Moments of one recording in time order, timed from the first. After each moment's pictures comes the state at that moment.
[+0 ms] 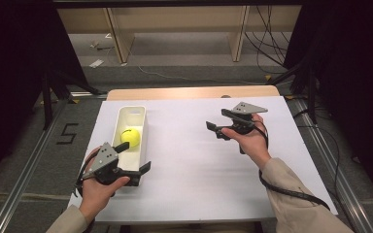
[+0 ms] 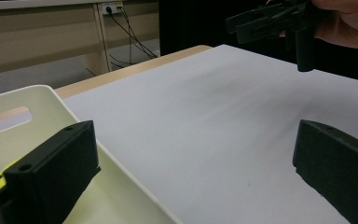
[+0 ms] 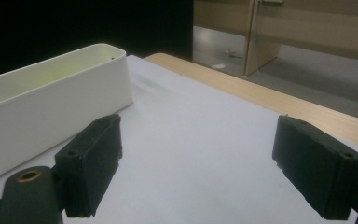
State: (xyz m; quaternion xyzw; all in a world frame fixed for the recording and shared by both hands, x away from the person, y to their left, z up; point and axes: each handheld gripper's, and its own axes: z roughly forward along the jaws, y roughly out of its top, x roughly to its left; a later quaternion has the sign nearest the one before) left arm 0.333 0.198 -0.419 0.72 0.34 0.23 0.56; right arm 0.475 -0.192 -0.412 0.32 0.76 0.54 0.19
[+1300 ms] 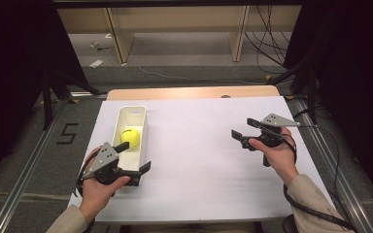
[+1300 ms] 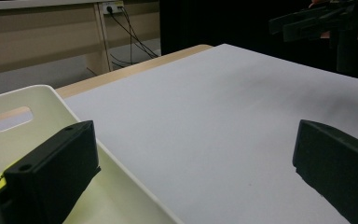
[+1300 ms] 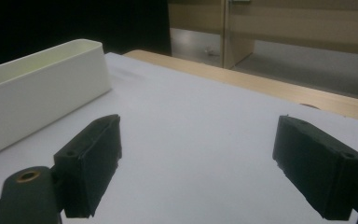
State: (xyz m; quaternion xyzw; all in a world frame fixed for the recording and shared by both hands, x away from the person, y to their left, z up) left arm 0.333 0.198 -0.419 0.73 0.34 0.23 0.56; right arm 0.435 -0.262 -0.419 0.36 0.73 0.54 0.20
